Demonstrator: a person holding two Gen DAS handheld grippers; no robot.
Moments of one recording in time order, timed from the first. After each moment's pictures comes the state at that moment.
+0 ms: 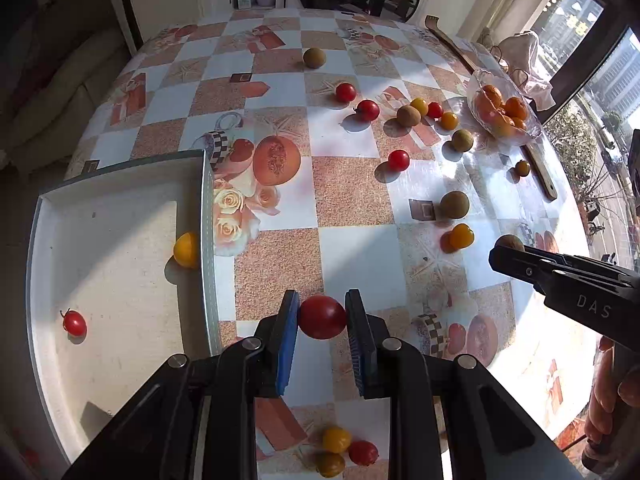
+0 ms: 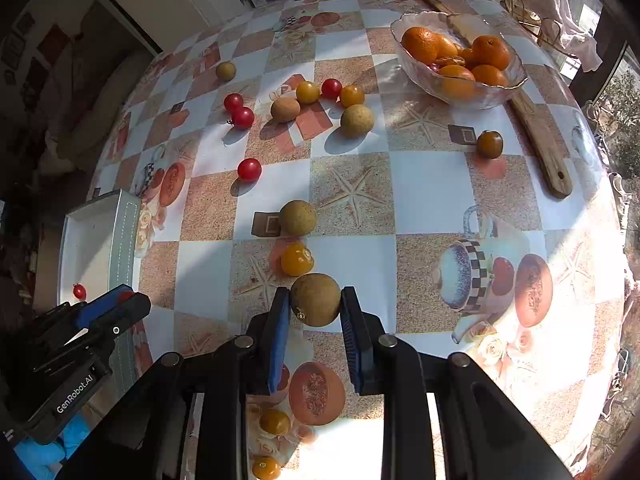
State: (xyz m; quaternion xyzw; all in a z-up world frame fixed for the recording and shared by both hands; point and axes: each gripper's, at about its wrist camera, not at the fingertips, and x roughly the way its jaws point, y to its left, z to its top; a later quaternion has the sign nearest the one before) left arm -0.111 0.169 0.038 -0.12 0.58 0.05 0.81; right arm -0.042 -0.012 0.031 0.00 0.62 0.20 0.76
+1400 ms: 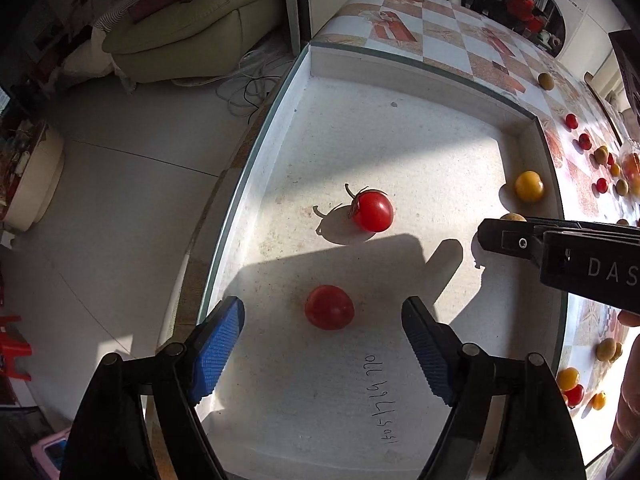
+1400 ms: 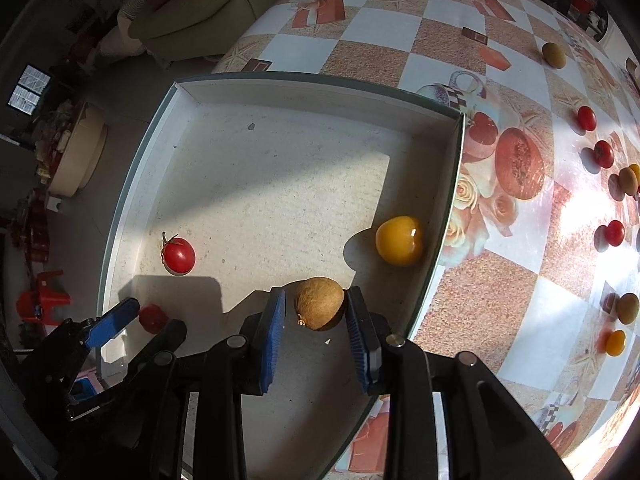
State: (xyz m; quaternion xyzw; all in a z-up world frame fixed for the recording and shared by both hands) left arm -0.237 0.331 0.003 -0.16 0.57 0.25 0.77; right arm -0.112 0.247 -0.003 -0.13 0.64 0.34 0.68
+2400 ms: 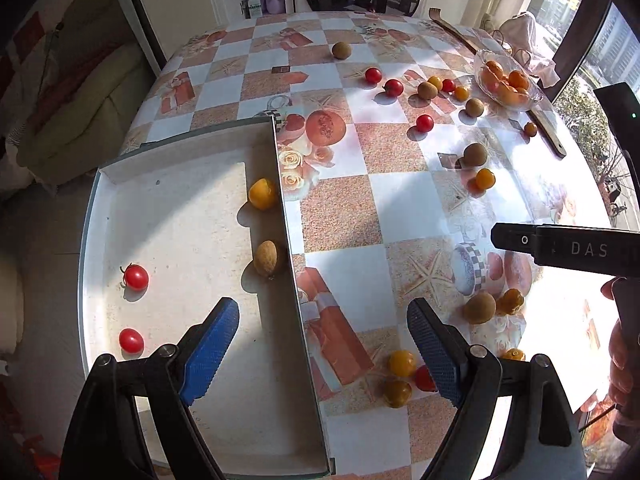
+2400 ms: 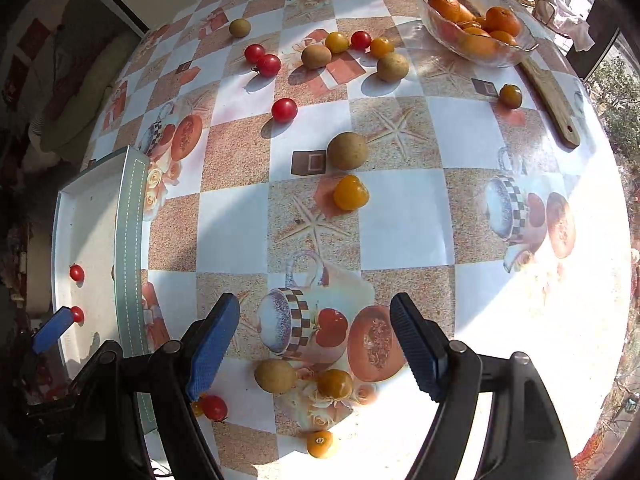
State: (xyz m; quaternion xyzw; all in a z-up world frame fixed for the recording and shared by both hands) left arm -0.168 0.168 0.048 -0.05 0.58 0.06 0.81; right arm -0.072 0.006 0.018 -0.01 0.65 0.15 0.74
